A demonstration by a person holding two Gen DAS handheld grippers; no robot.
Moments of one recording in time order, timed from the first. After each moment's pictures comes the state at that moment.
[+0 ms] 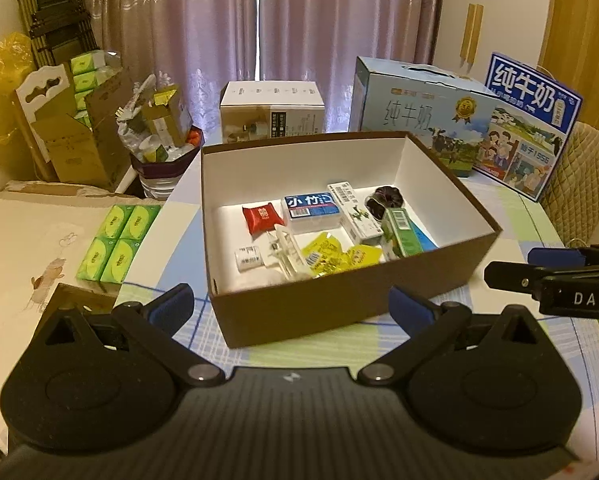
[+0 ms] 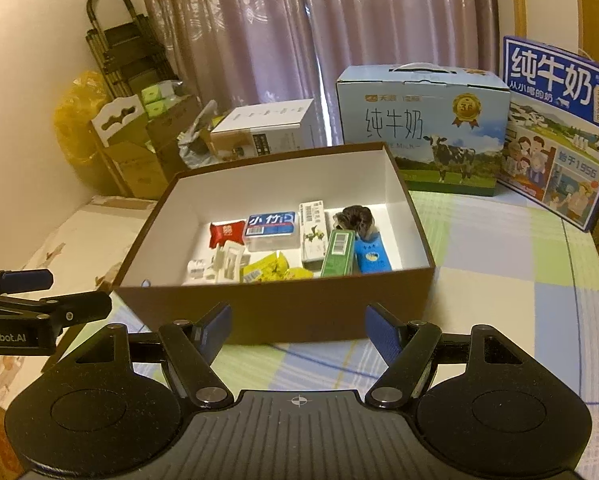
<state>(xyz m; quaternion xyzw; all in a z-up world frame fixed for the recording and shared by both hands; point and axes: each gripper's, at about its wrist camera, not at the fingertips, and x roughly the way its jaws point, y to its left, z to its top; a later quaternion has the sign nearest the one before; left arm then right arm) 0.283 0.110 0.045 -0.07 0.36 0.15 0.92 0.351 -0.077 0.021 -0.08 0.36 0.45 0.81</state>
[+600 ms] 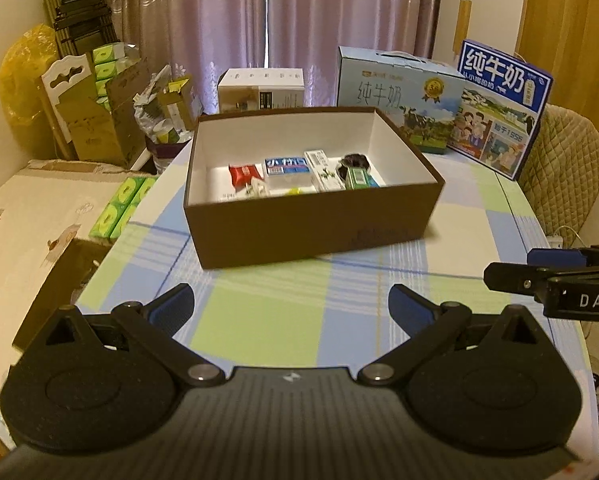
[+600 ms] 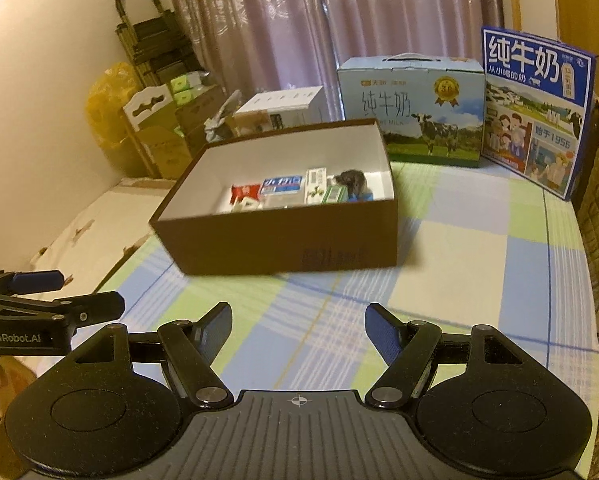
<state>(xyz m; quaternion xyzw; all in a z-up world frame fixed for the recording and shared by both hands) 0.202 0.008 0.050 -0.08 0.36 0.18 0.91 0.310 -0.183 0.026 -0.08 0.37 0.48 0.79</state>
